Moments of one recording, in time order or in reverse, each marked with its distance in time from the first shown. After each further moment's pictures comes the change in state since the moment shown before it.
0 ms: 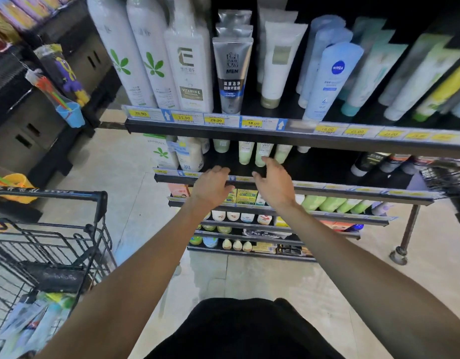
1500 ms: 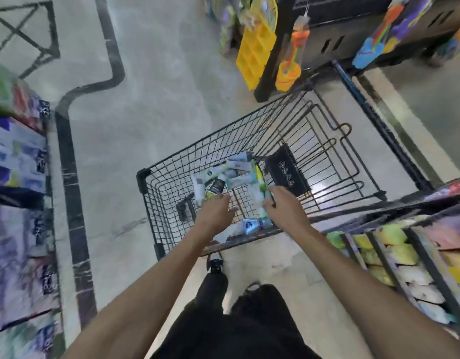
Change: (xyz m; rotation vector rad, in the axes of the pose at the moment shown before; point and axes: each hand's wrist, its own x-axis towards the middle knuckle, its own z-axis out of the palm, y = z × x) left_hand -0.615 -0.341 0.008 -0.366 0.075 -1.191; right_hand -0.353 -0.399 0.366 -0.330 -0.979 -0.826
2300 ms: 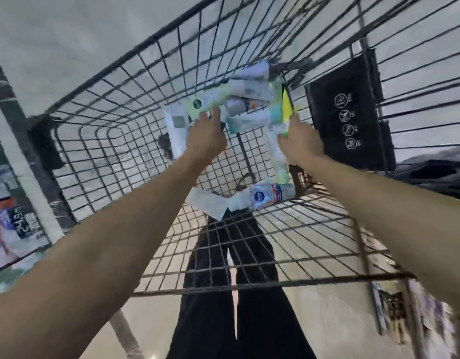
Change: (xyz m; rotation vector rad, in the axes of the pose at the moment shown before) left_hand 0.288 -0.110 0.162 -0.058 -0.077 -0.289; right_hand 0.295 0.130 0.179 -0.221 -0.189 0.225
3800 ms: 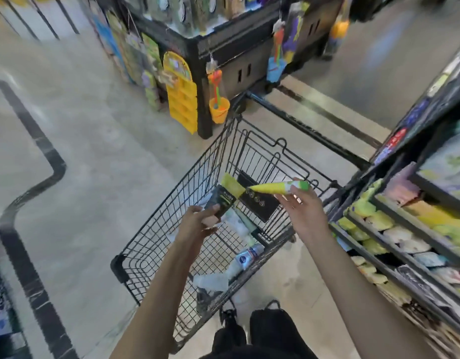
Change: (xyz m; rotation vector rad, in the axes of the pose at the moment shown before) left_hand -0.298 0.086 -0.233 -1.228 -0.312 0.098; right_hand -0.359 0.037 -0.188 2.347 0.461 -0.102
